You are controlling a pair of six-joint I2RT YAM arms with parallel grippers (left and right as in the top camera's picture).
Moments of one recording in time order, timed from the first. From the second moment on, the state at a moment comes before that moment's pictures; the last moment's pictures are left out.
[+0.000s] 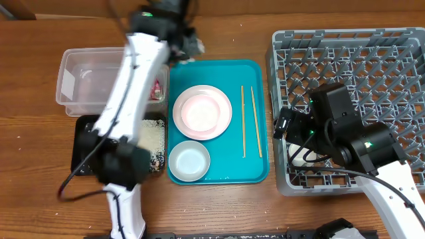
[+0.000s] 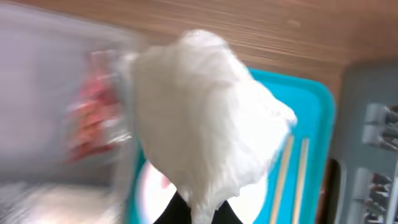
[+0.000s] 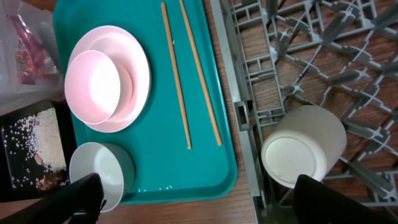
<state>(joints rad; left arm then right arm) -0.26 2.11 2.29 -1.33 -0.02 -0.47 0.36 1.17 1.22 -1.13 -0.06 0.64</state>
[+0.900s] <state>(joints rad) -0.05 1.72 2.11 -1.58 0.03 -0.32 0.36 1.17 1.22 -1.13 -0.09 0.62</state>
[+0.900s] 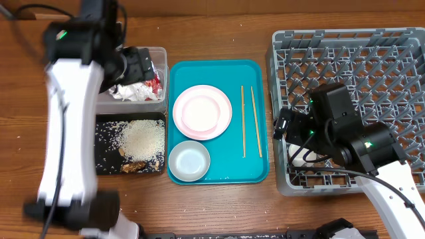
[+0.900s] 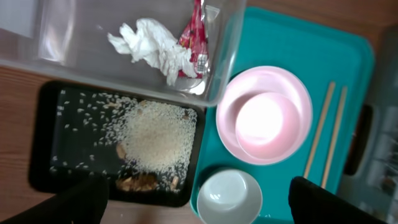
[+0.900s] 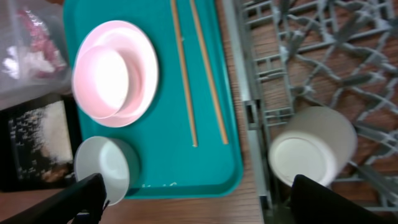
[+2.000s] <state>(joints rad) -0.05 1.32 2.10 -1.69 0.00 -0.31 0.83 1.84 1.20 -0.61 -0.26 0.86</state>
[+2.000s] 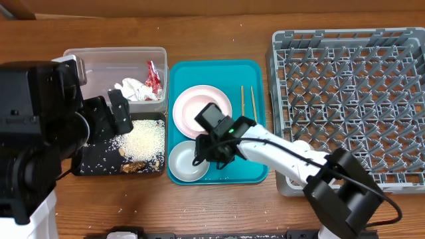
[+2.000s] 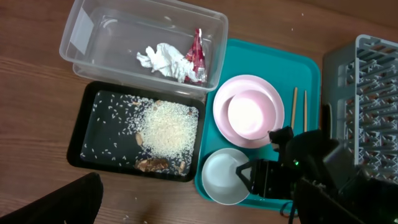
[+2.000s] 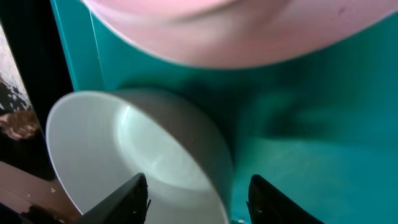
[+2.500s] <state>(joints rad) -0.05 1.39 2.10 -1.69 0.00 -0.31 0.86 1.85 1.20 -0.62 -0.15 0.92</state>
